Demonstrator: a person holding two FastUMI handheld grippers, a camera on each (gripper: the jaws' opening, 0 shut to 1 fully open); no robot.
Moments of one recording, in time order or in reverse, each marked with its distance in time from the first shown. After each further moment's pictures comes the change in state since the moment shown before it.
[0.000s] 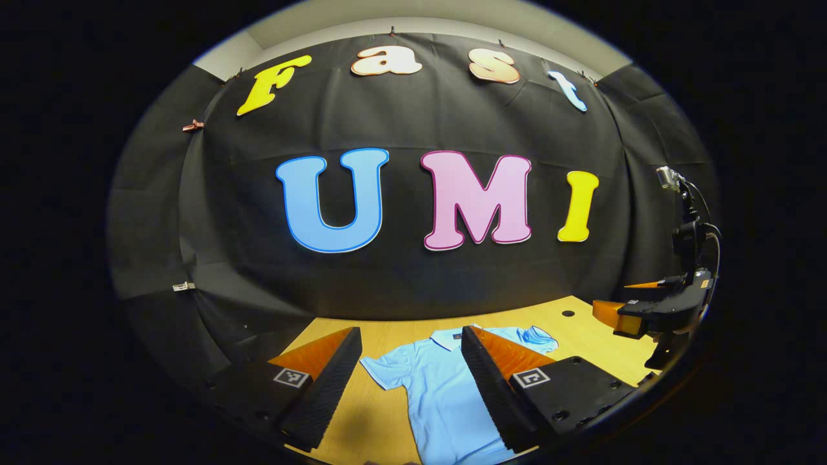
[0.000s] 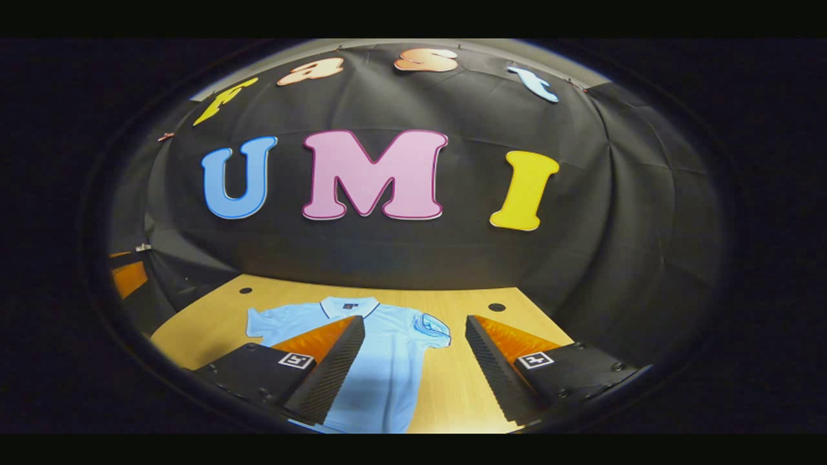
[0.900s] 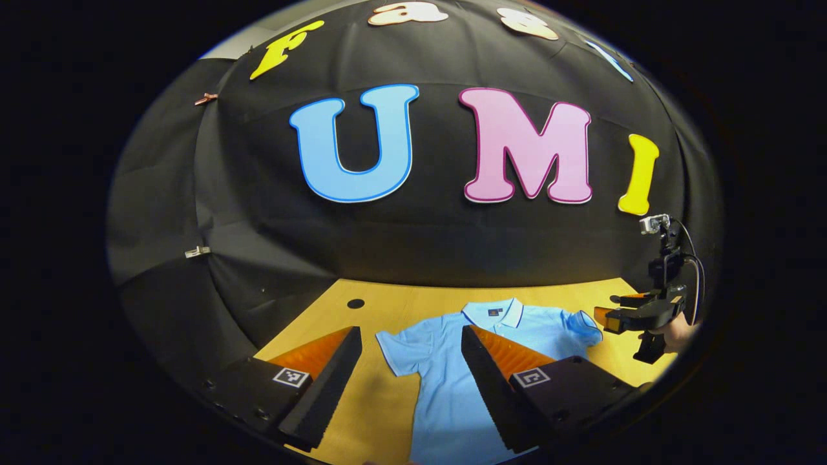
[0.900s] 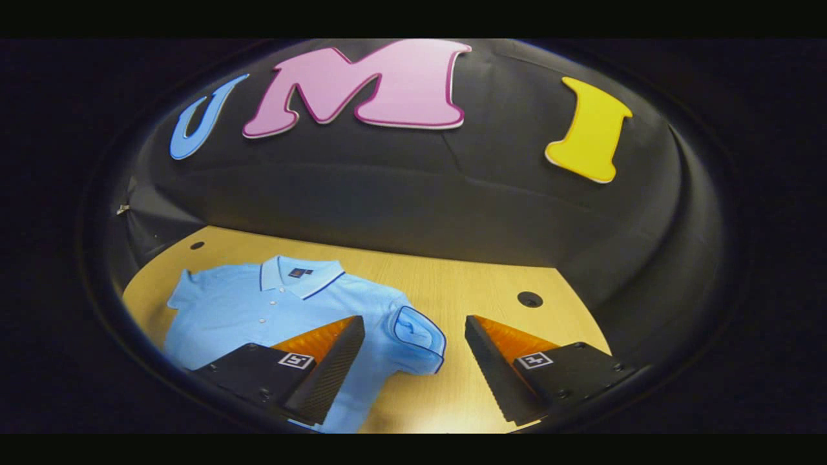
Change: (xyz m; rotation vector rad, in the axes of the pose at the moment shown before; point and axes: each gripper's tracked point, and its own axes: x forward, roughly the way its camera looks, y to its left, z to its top) left arm 0.089 0.013 -0.061 -0.061 0.211 0.201; right arm 0.230 -0.034 -0.118 -0.091 0.249 0.072
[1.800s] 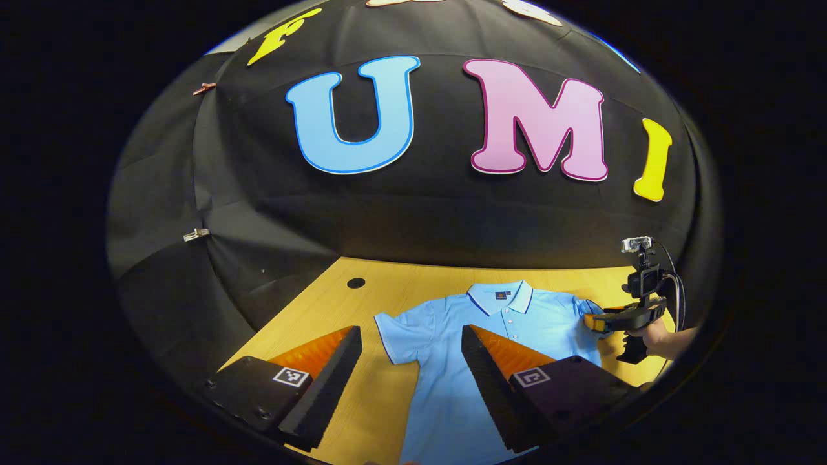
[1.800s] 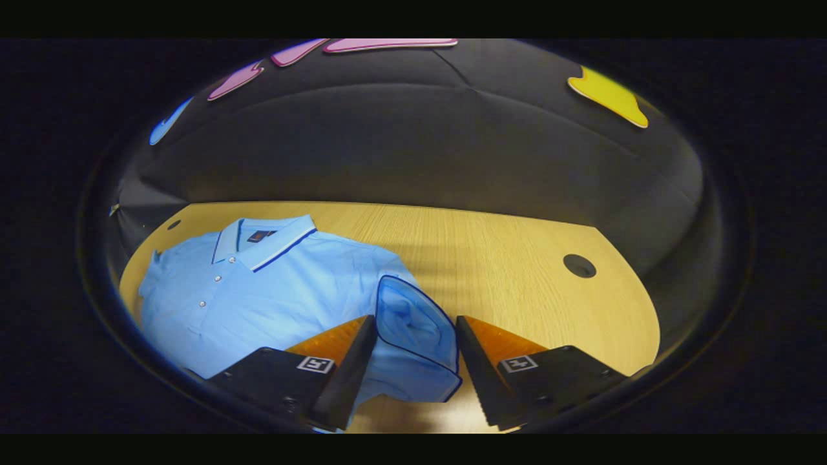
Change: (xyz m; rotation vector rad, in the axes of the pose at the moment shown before) left arm 0.023 -0.013 -0.022 0.002 0.077 0.025; right arm 0.087 0.004 -0.071 0.060 0.167 0.066
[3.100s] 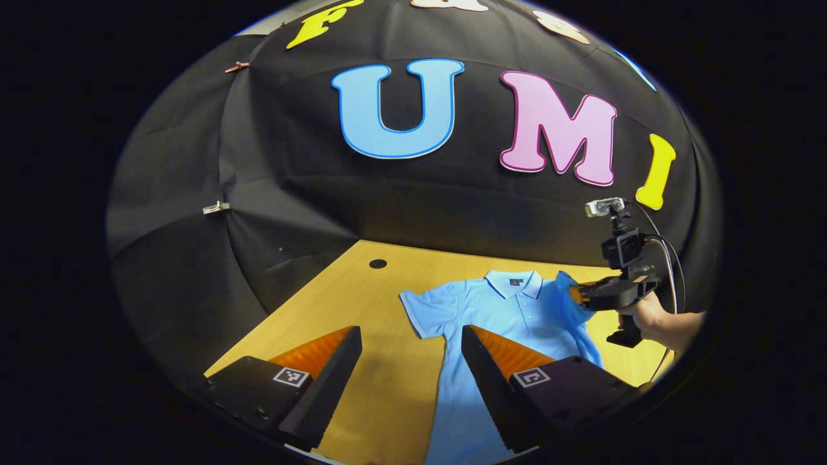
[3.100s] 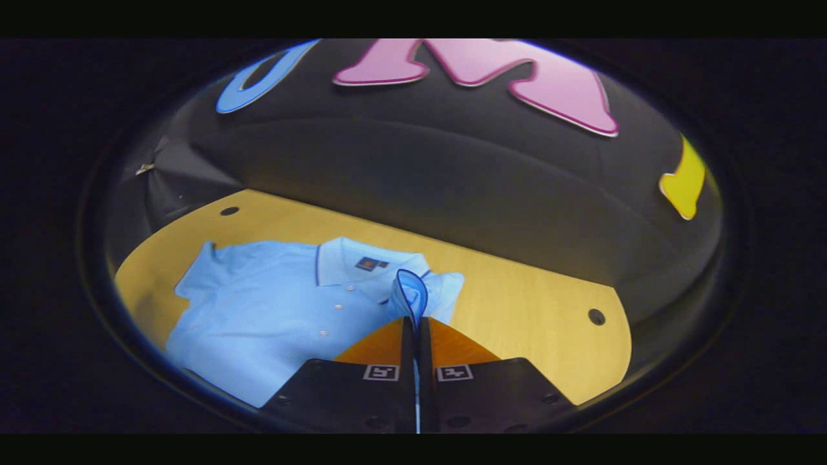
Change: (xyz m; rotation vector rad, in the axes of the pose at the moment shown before) left arm -0.048 0.071 -0.045 -0.086 0.023 0.009; right arm -0.062 0.174 0.046 -0.293 -0.066 0.112
